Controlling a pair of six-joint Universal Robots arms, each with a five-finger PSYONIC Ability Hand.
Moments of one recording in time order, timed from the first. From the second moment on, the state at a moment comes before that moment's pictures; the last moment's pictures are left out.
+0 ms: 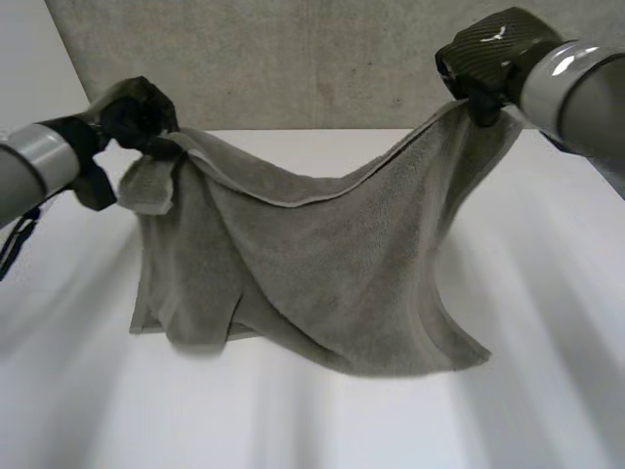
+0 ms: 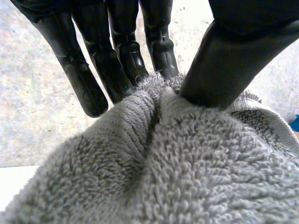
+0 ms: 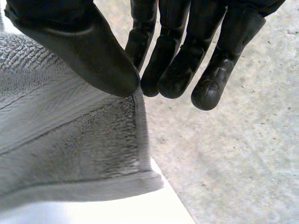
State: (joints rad) left arm 4.65 -2.12 -1.03 3.08 -0.97 2.74; right arm 1.98 -1.05 0.61 0.54 1.46 2.54; left_hand 1.28 1.32 1.32 1.36 1.07; right_hand 1.34 1.33 1.35 1.35 1.17
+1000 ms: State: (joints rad) left arm 4.71 -2.17 -1.58 3.13 -0.79 3.40; right arm 1.86 -1.19 1.63 0.17 1.31 2.43; left_hand 1.19 1.18 1.19 1.18 1.02; right_hand 1.34 1.33 1.35 1.35 1.17
